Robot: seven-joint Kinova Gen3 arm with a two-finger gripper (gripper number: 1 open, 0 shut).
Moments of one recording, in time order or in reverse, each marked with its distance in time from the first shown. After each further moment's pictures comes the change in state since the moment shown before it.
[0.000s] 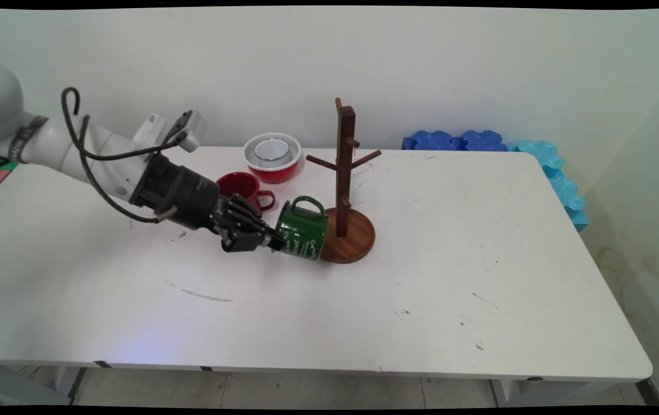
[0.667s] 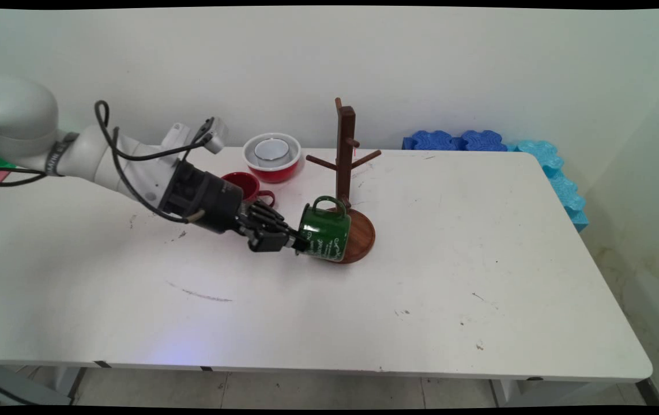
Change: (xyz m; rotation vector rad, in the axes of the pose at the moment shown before) arm 0.001 -0.005 0.033 -0.037 0.060 -0.081
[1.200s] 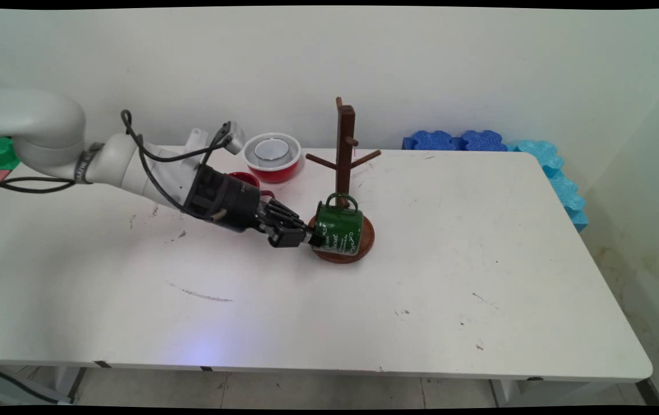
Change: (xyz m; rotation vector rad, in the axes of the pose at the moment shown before) arm 0.001 -0.013 0.026 0.008 0.039 -0.043
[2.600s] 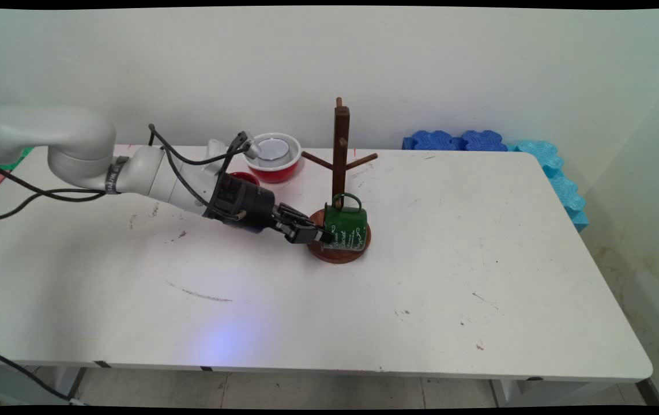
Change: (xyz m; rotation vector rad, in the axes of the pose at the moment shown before) arm -0.010 -0.027 0.031 0.031 0.020 -0.093
